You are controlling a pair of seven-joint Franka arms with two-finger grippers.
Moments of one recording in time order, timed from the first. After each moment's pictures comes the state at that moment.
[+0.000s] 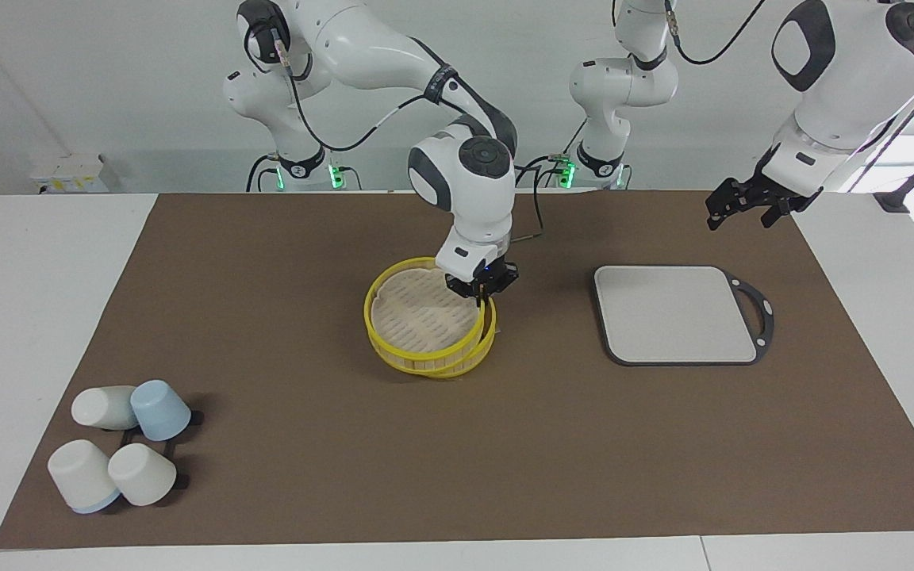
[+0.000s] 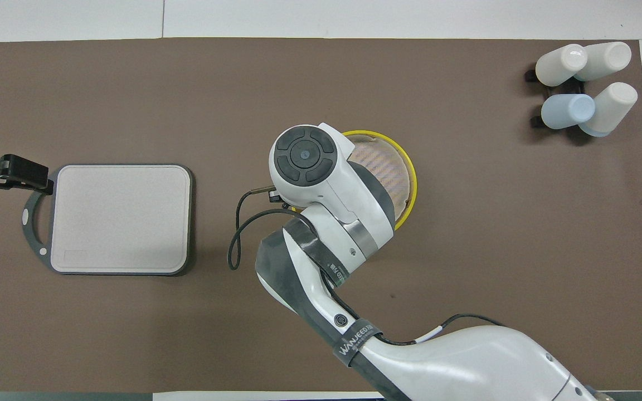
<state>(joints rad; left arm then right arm) -0.08 0.00 0.07 -1.63 -0.01 1.52 0.02 0.62 0.49 0.05 -1.49 0.00 2.03 0.54</state>
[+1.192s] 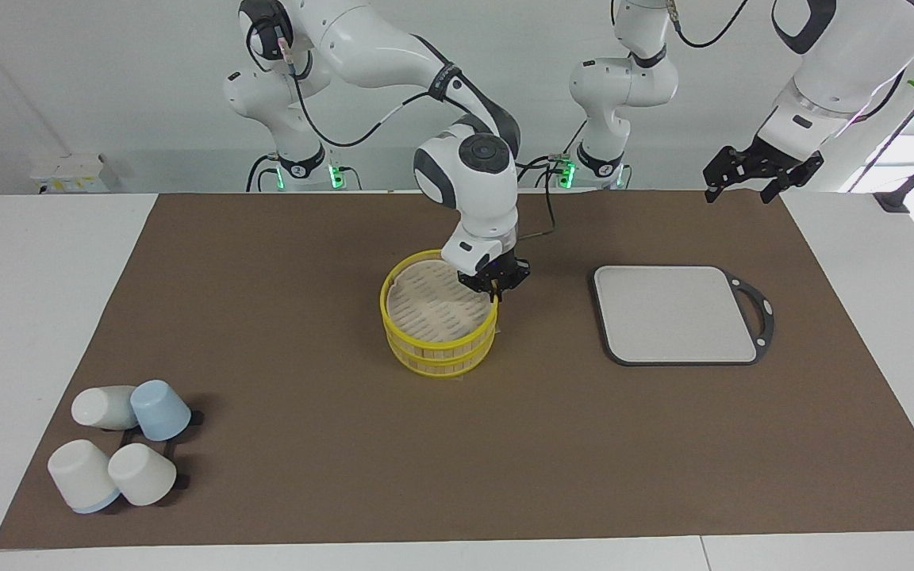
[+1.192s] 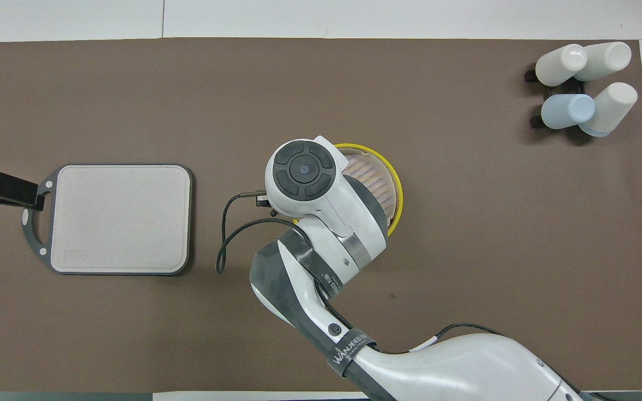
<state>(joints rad) -0.10 -0.06 0.08 -1.63 -0.01 1.47 0.06 0.64 0.48 0.05 -1.53 0.06 2.10 0.64</state>
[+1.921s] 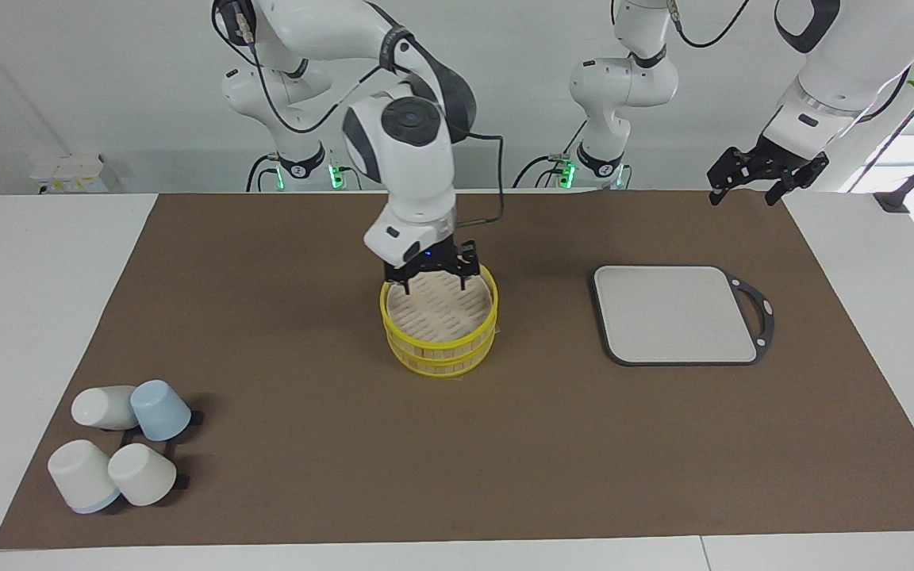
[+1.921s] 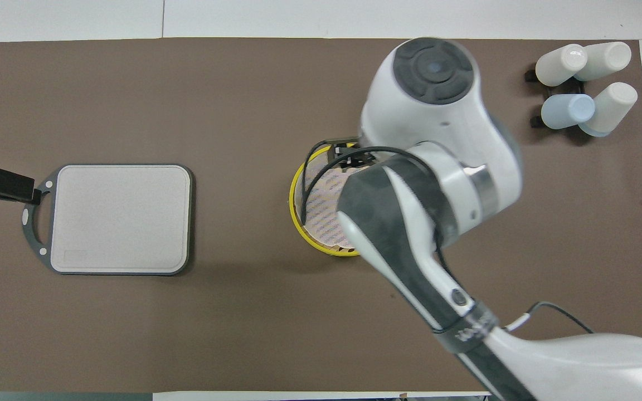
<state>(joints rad) -0.10 -0.06 0.08 -1.63 -0.01 1.49 0.06 0.39 0.32 0.02 -1.42 0.05 1.70 0.36</state>
